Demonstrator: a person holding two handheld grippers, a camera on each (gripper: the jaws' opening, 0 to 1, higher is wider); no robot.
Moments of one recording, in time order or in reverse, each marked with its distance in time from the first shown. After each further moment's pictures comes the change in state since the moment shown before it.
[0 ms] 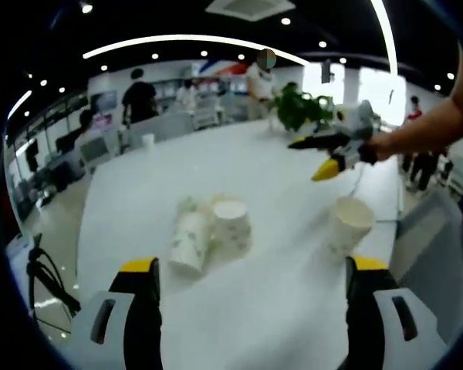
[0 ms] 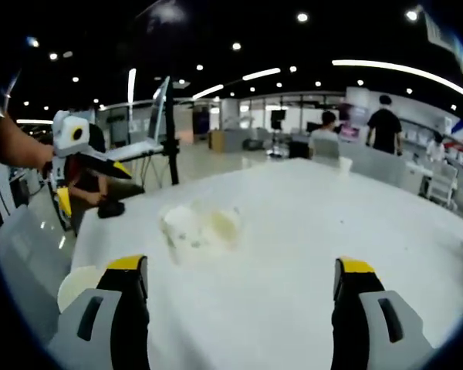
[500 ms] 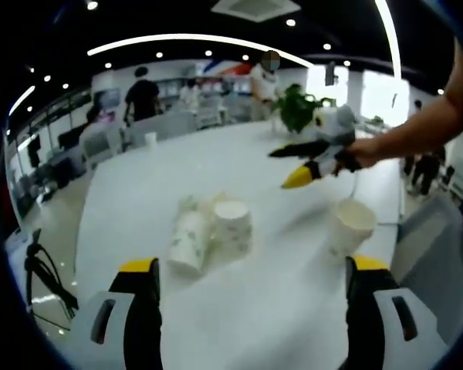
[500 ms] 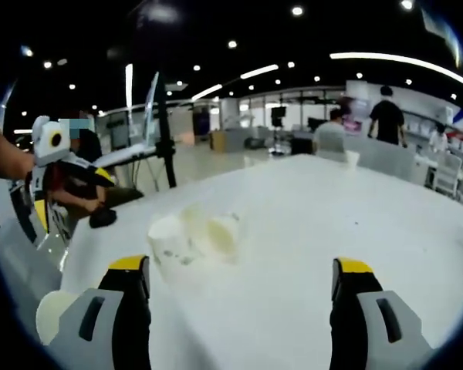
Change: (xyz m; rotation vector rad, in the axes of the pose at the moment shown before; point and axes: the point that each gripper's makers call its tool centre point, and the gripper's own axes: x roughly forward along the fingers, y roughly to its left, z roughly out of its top) left arm 0.004 0.000 0.006 -0.009 -0.003 0.005; right arm 0.049 -0.012 0.009 0.049 -0.005 0.020
